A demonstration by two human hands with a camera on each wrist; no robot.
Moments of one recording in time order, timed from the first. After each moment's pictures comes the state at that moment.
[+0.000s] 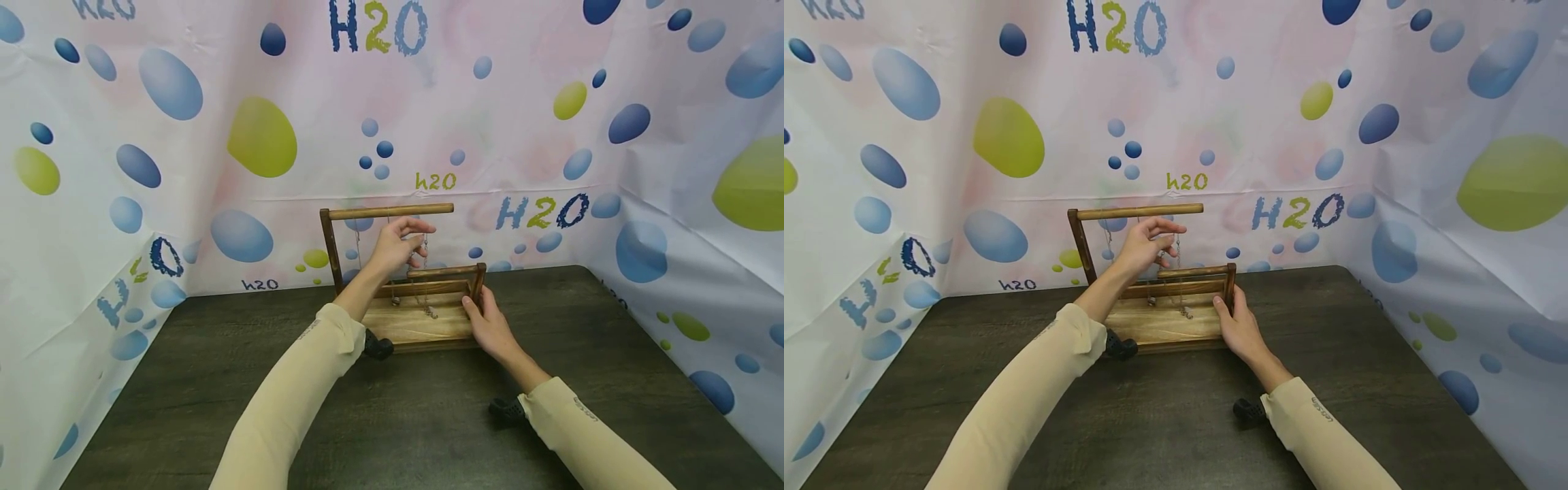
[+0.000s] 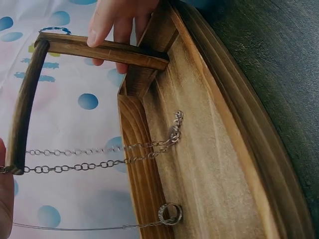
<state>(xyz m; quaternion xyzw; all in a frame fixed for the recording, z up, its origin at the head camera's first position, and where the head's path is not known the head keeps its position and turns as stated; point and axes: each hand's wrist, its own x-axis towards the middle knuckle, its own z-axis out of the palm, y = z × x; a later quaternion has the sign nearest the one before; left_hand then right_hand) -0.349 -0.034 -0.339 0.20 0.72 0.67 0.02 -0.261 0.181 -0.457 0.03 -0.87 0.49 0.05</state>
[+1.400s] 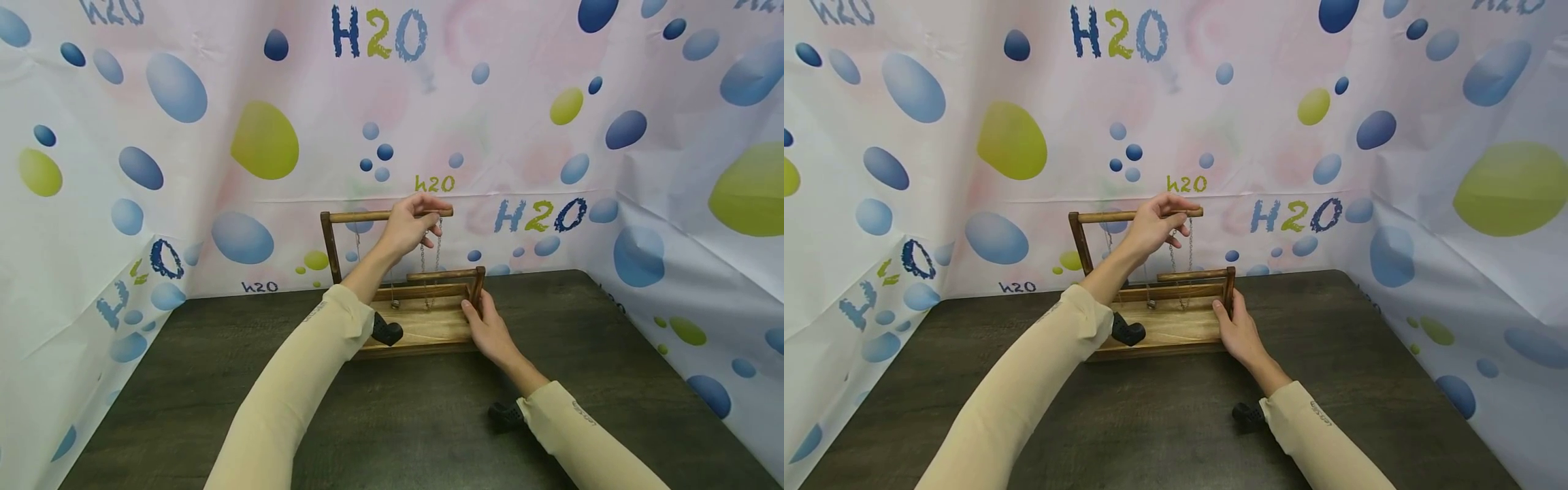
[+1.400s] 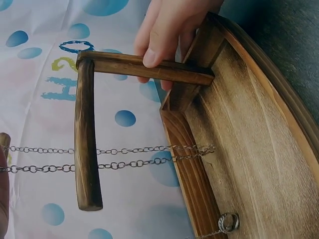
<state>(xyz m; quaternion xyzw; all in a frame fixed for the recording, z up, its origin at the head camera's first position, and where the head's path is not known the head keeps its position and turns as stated) -0.348 -0.015 -0.294 0.26 0.70 0.66 0.00 -0.254 0.179 -0.455 0.05 -0.86 0.50 0.06</state>
